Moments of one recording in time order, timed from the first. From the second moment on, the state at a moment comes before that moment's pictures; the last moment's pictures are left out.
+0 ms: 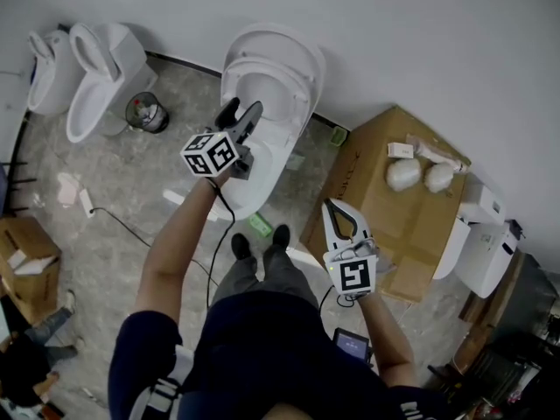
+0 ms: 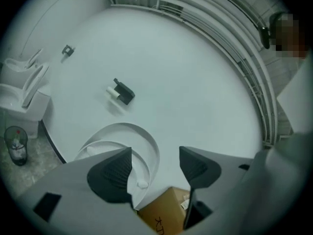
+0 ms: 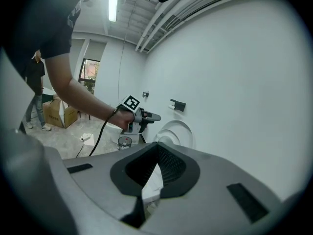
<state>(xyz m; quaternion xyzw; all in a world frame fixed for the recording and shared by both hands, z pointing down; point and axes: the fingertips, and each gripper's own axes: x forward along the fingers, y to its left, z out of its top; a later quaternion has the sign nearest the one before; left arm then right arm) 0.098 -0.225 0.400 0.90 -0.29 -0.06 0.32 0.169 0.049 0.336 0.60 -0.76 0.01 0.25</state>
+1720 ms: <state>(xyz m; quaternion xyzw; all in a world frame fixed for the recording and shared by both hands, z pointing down) 0.205 -0.366 0.552 0.64 -0.30 -0.21 0.67 0.239 0.031 0.408 0.59 -0.75 0.10 0.28</state>
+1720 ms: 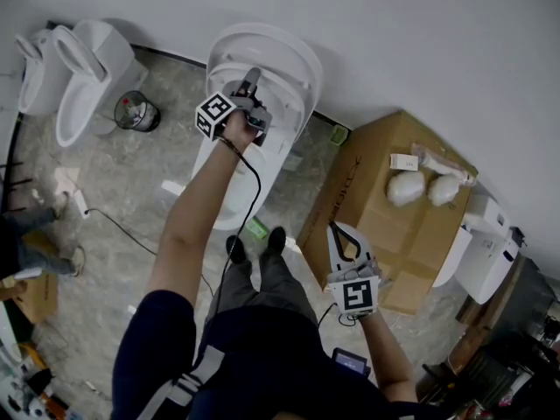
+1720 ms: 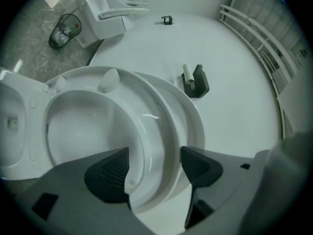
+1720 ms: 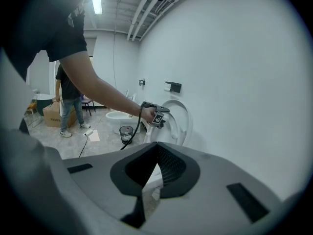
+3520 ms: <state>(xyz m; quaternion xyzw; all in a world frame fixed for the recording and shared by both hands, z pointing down) 0.214 -0.375 0.545 0.64 -0.31 -0.21 0.67 0.239 0.030 0.419 0.58 -0.76 0.10 0.27</state>
